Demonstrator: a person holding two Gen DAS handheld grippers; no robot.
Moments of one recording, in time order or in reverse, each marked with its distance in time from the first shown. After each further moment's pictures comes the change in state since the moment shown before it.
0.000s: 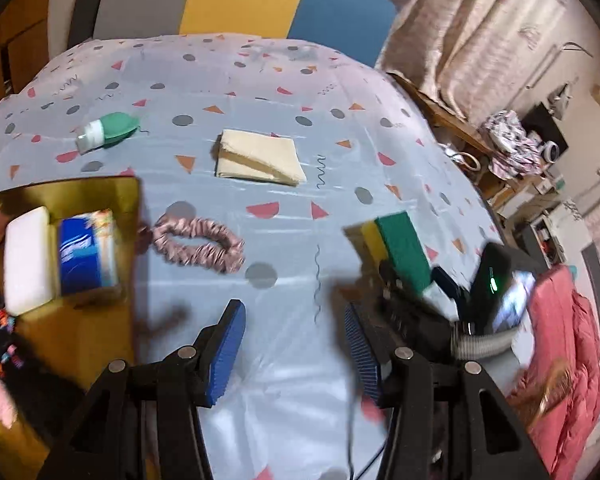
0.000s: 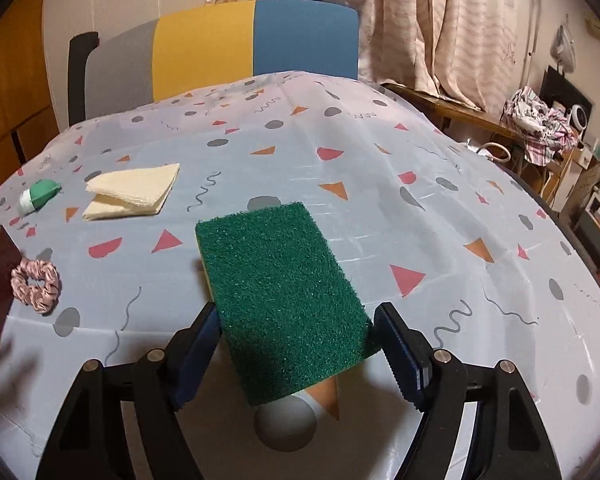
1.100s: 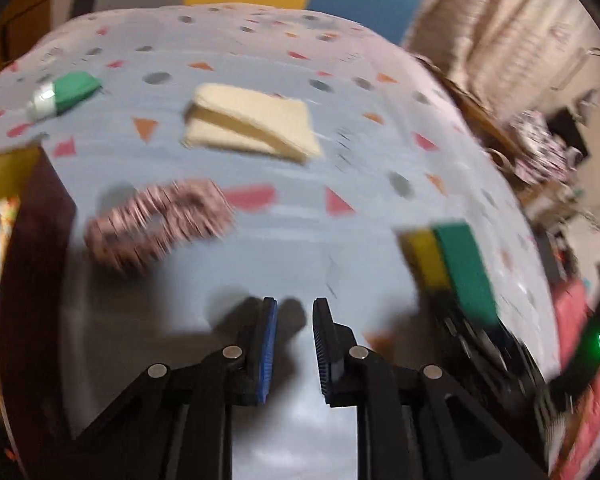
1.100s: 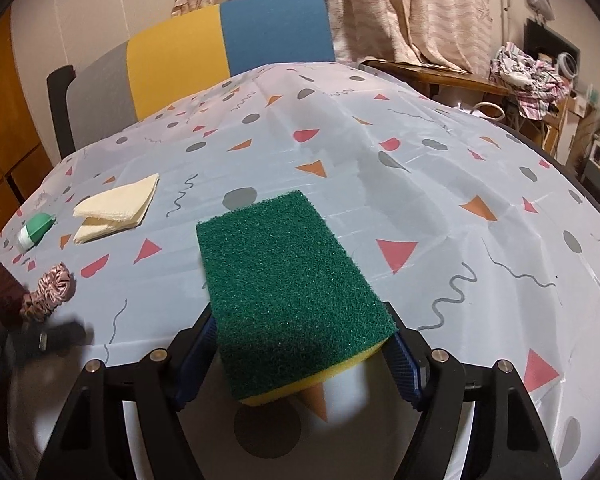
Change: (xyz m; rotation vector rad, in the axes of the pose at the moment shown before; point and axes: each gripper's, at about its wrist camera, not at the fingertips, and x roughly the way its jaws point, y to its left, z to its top) left arm 0.085 -0.003 -0.002 -0.041 0.040 -0.002; right arm 0.012 -0.029 -0.011 0.170 0.019 0.065
